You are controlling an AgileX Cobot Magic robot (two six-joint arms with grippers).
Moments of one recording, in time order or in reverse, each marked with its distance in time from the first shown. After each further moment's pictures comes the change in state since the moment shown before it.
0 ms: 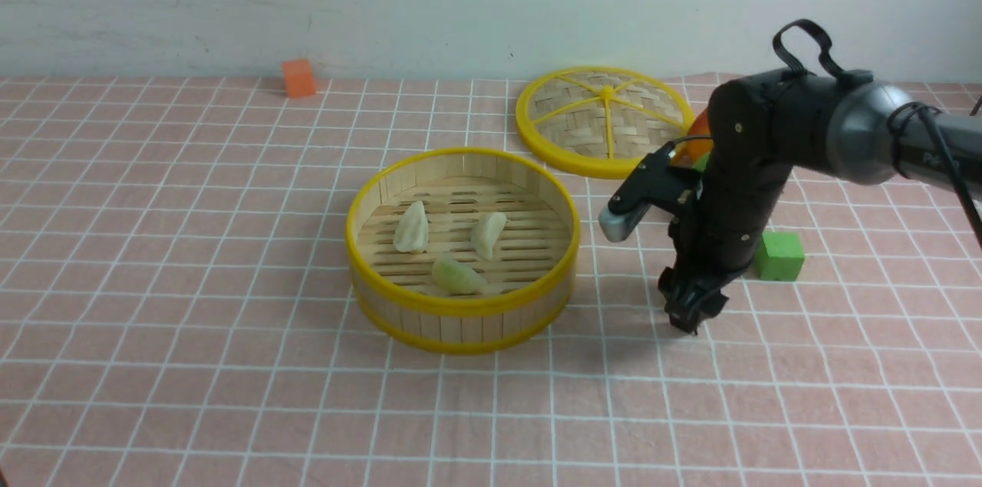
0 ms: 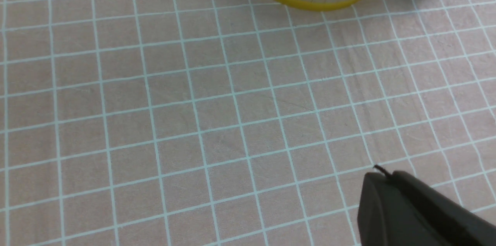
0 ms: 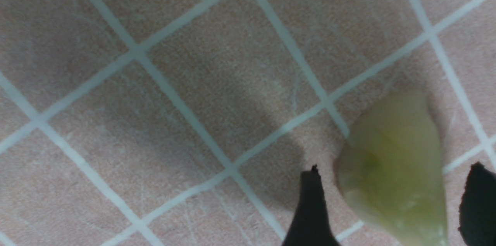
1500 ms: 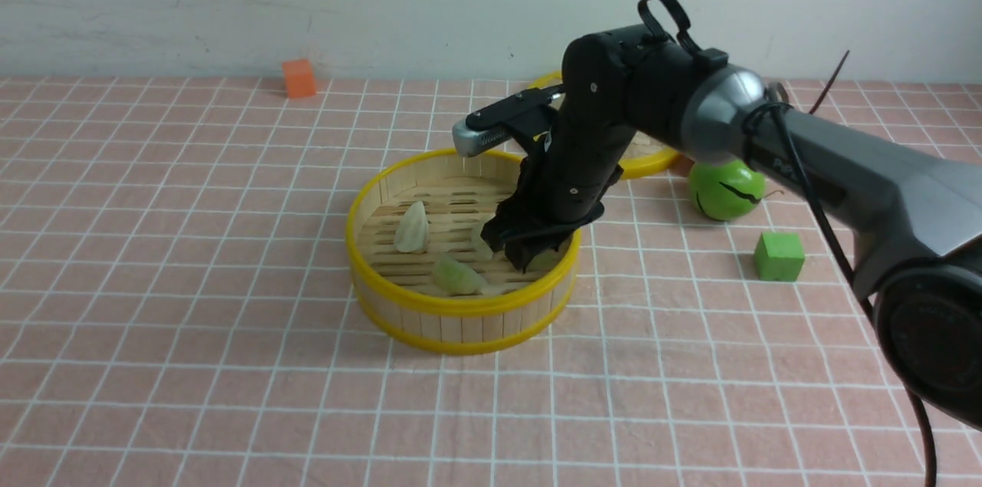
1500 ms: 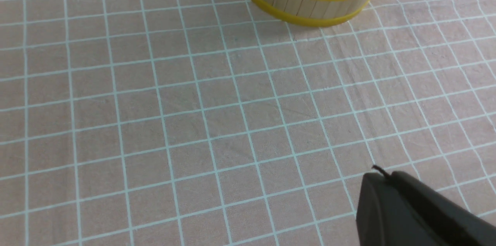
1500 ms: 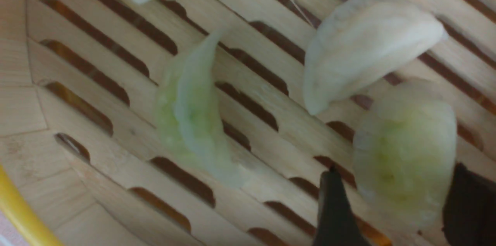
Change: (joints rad) right arm 0.200 0.153 -0.436 0.128 0.082 0.417; left arm 0.000 -0.168 0.054 0.039 0.011 -0.002
